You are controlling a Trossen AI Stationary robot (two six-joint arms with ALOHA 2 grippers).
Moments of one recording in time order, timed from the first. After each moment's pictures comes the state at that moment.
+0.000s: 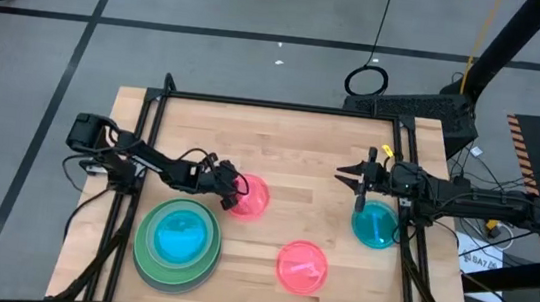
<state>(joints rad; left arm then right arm) -0.03 1.62 0.56 0.11 -0.40 -0.43 -0.15 0.54 0.21 0.08 0.08 -0.03</state>
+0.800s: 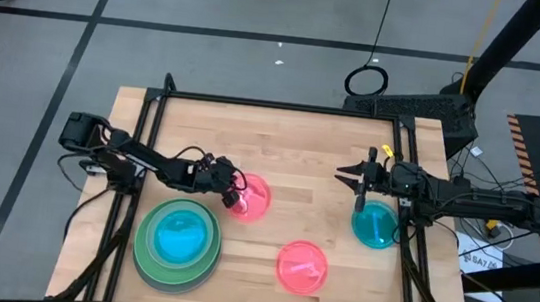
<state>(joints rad) -0.03 1.56 0.56 0.10 -0.42 -0.58 -0.15 0.54 0.21 0.08 0.08 -0.03</state>
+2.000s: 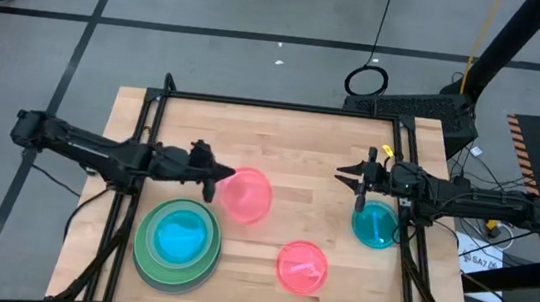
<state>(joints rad) -0.10 1.00 0.56 0.07 -0.28 -0.54 -0.15 0.54 0.21 0.08 0.08 -0.02</state>
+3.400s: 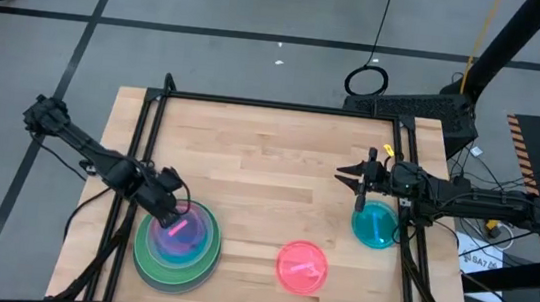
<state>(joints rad) -0.50 1.03 0.79 -1.11 -0.16 -1.19 -0.15 0.54 0.21 0.08 0.08 0.03</state>
